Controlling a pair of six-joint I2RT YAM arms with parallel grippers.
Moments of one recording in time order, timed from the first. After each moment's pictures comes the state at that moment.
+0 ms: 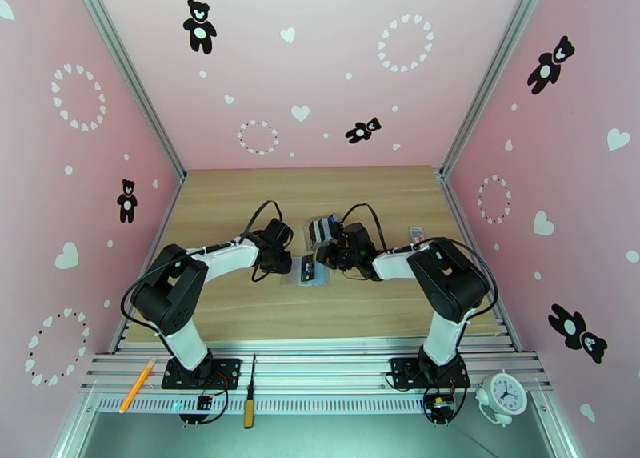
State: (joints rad) left arm -0.56 1.74 0.98 -0.46 0.07 -0.45; right arm 0.56 1.83 0.75 0.42 -0.56 0.89
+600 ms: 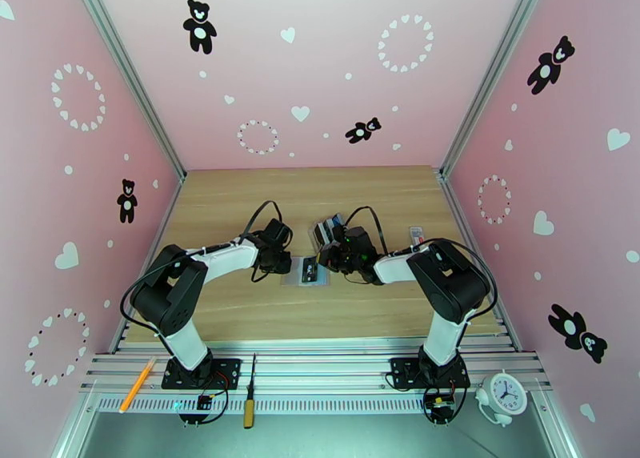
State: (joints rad) left arm -0.56 1.74 0.97 -0.45 0.07 -0.46; right arm 0.57 1.82 0.72 0.43 -0.51 0.90
